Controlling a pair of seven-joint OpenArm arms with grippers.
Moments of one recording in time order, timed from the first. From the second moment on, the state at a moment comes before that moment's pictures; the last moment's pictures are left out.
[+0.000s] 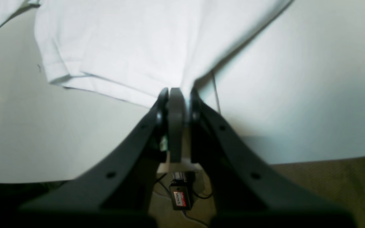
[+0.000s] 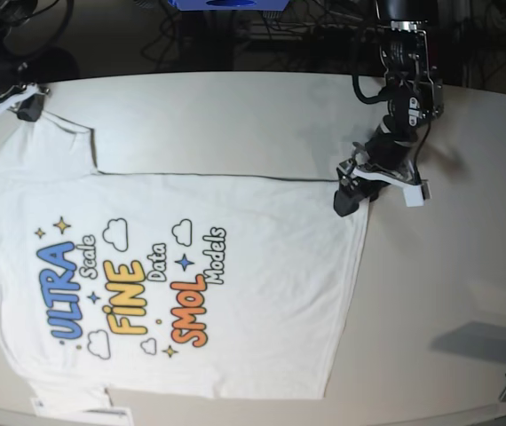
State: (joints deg) left arm 13.7 -11.1 -10.9 85.7 -50.1 -7.8 27.6; right arm -18.2 0.2 53.9 97.5 32.2 41.0 -64.5
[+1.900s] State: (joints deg) left arm 36.5 -13.8 -11.1 106.5 -48.2 -4.8 32.9; right arm -31.6 0.7 54.3 112.2 32.5 41.0 -64.0
